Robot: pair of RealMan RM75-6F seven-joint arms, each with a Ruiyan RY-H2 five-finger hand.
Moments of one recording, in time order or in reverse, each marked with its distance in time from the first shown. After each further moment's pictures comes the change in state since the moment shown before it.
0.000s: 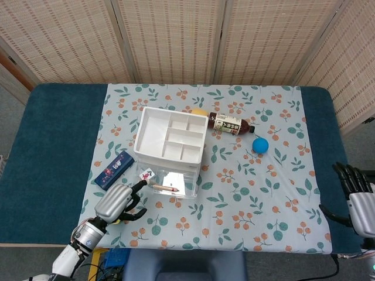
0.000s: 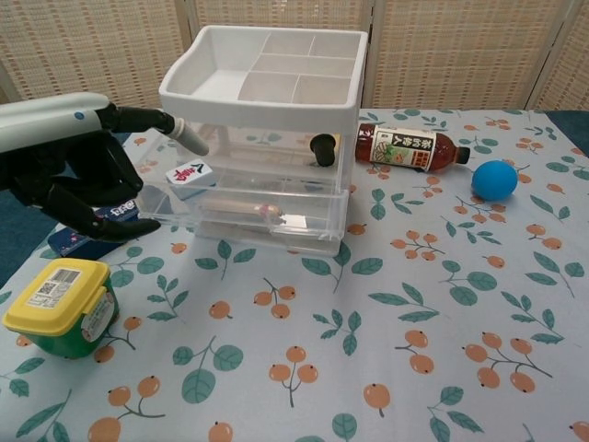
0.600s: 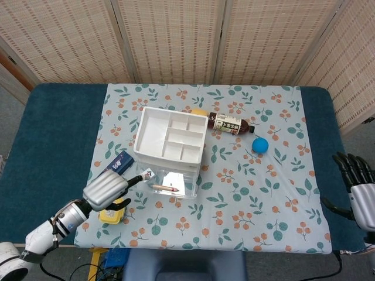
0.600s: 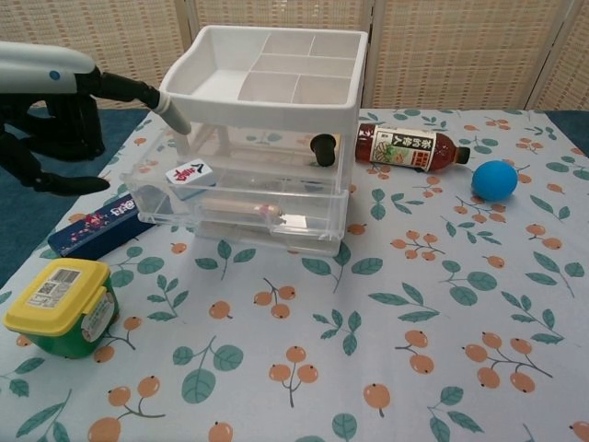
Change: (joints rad) left arm -0.180 0.359 -0.024 0.064 0.203 -0.298 -0.152; right arm 0.031 0.072 0.031 -0.066 -0.028 0.012 -0.046
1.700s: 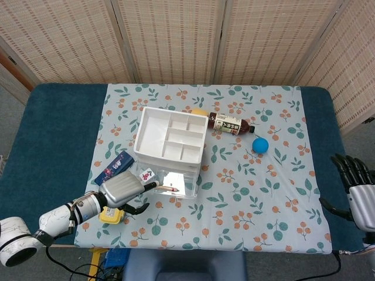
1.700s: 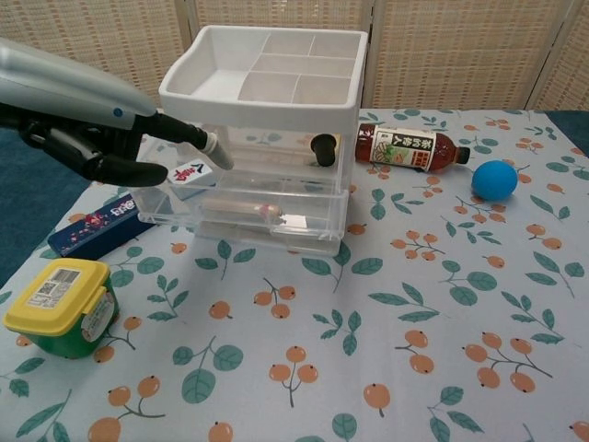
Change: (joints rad) left arm -0.240 0.063 -0.013 -0.011 -0.085 -0.322 0.038; right arm 0.003 -0.008 -0.011 0.005 0.009 -0.010 0.009
